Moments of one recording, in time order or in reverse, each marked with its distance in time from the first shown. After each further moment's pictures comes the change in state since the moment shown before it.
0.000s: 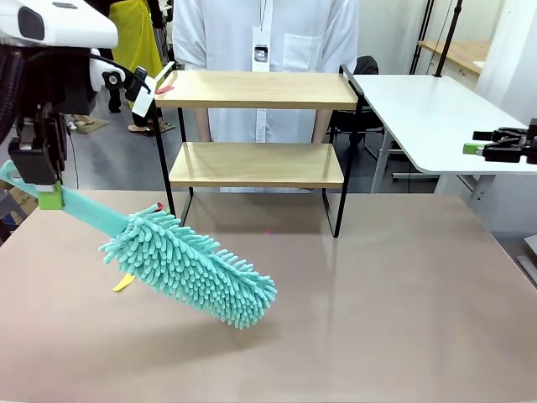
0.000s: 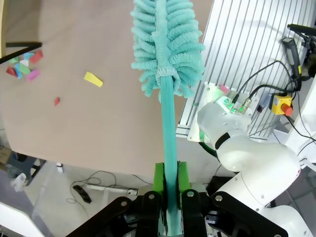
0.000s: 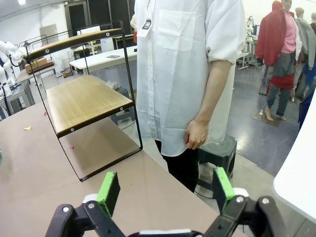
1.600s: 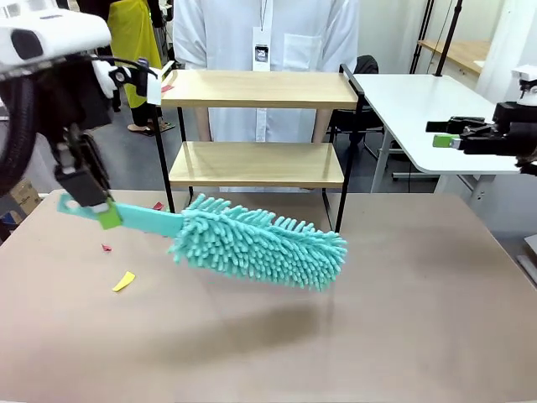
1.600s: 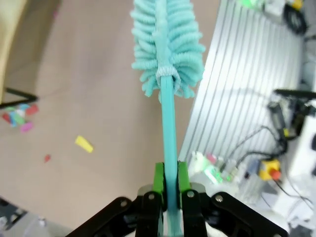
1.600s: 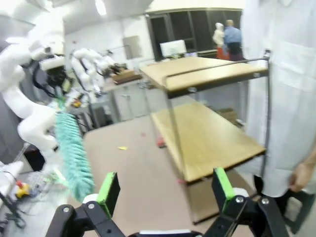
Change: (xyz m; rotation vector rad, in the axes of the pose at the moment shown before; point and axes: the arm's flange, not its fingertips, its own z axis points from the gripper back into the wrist) left arm 0.010 -0.006 -0.033 -0.052 -0.381 0.055; right arm 0.051 0.140 -0.053 0.469 -0.087 -0.085
